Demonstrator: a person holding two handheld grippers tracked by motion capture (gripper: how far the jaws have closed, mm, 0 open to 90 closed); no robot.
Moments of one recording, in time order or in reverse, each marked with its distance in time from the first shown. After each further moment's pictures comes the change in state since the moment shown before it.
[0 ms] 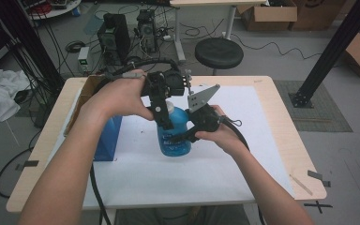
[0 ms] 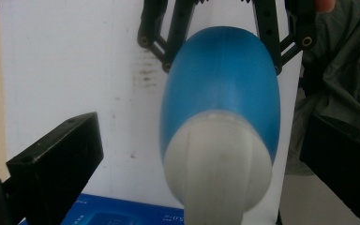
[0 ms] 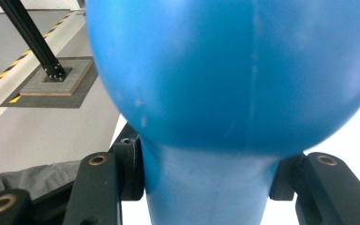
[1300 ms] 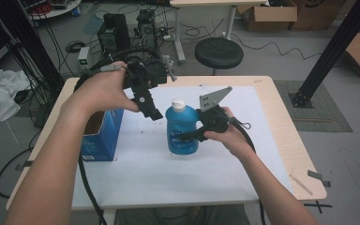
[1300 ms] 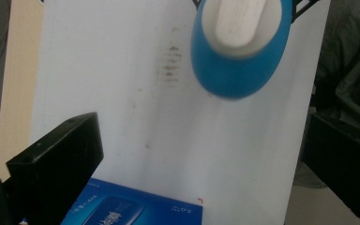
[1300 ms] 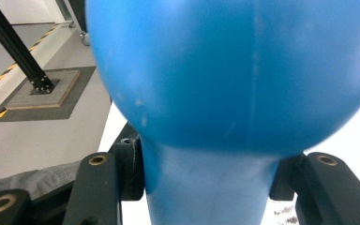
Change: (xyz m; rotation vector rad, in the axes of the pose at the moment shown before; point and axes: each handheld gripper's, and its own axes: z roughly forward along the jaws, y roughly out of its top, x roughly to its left) left arm 0.010 -0.032 -0.027 -0.092 0.060 -0.084; right arm -0.003 -0.021 -0.018 -0.034 -0.057 0.042
